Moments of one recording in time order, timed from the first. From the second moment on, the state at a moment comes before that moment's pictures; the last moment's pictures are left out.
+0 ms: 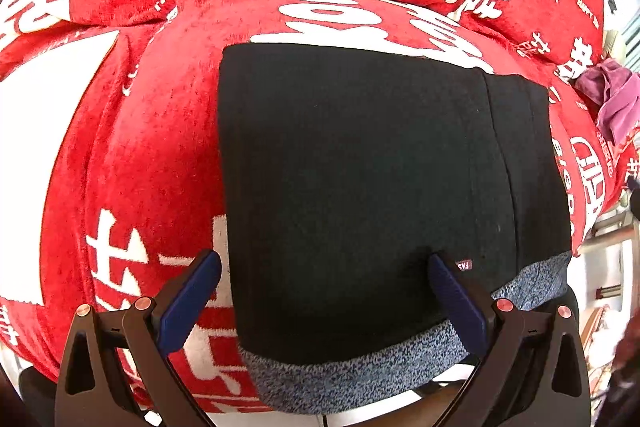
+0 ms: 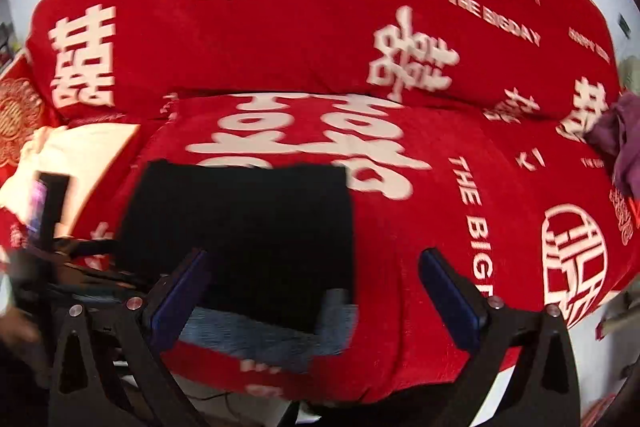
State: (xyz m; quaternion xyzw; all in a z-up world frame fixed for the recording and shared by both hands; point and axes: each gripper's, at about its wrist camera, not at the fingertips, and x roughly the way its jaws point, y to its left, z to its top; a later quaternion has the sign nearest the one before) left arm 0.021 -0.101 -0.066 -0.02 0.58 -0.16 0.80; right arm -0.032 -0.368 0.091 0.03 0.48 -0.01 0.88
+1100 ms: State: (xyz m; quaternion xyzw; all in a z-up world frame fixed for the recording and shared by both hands) left arm 0.039 -0.099 -0.079 -0.07 0.56 -0.21 0.80; right arm 0.009 -0.384 -0.037 0.15 0.56 0.18 0.80
